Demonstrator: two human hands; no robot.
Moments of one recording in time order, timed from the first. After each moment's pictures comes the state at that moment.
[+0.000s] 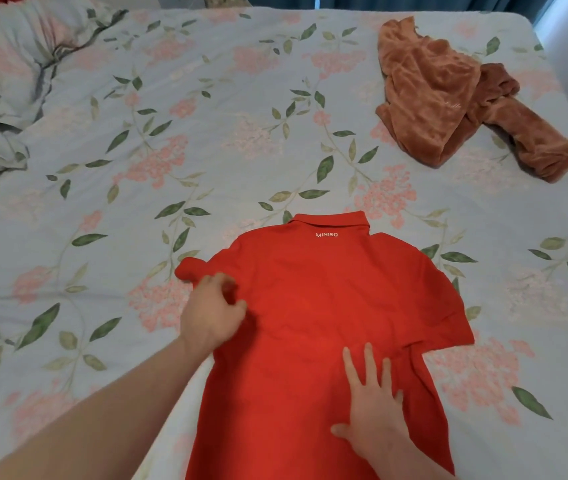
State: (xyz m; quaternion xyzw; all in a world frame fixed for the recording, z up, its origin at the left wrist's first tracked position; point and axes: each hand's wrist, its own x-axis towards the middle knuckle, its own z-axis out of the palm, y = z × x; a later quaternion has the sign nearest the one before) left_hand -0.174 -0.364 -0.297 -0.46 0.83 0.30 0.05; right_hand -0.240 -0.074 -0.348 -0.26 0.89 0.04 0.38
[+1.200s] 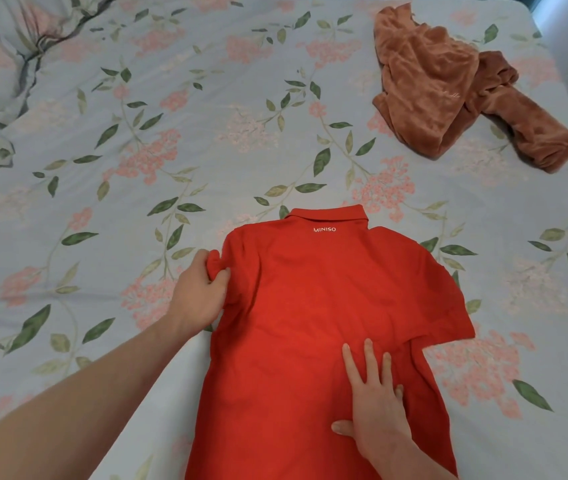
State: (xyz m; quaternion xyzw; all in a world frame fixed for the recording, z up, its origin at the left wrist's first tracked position) left_hand -0.188 -0.382 -0.280 -0.46 0.79 0.40 -0.06; right_hand -0.236 -0.071 -0.354 -0.28 0.90 0.04 0.34
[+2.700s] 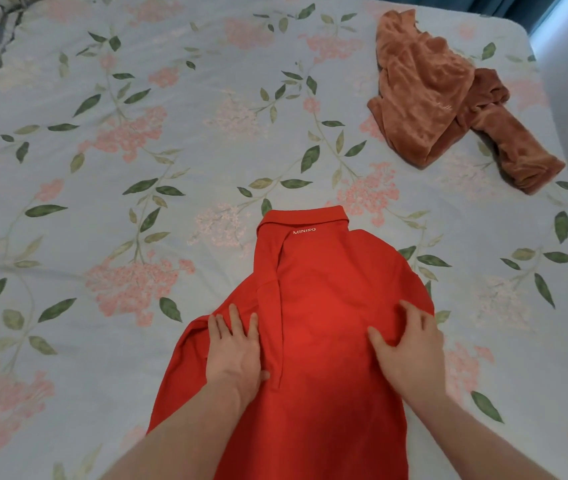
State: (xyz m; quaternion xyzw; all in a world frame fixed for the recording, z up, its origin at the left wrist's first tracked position) left_hand -0.186 -0.244 -0.342 -0.28 0.89 0.02 0.35; right_hand -0.353 -0.039 -0.323 -0.11 0.96 -0.20 0.15
